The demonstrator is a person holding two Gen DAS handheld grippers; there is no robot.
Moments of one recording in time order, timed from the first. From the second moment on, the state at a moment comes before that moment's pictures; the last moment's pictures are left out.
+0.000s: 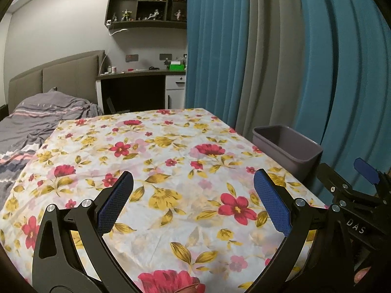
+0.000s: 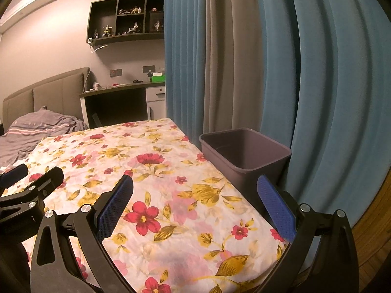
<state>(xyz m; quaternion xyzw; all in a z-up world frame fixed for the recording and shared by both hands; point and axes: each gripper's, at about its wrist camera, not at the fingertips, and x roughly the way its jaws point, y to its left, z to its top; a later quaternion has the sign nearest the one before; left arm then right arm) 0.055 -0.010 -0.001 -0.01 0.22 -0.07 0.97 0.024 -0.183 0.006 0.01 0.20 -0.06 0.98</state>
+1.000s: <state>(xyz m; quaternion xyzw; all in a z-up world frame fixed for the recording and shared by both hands) 0.053 -0.015 0.003 -0.02 0.22 -0.08 0.97 0.023 -0.184 0.012 0.02 0.19 -0.06 0.98</state>
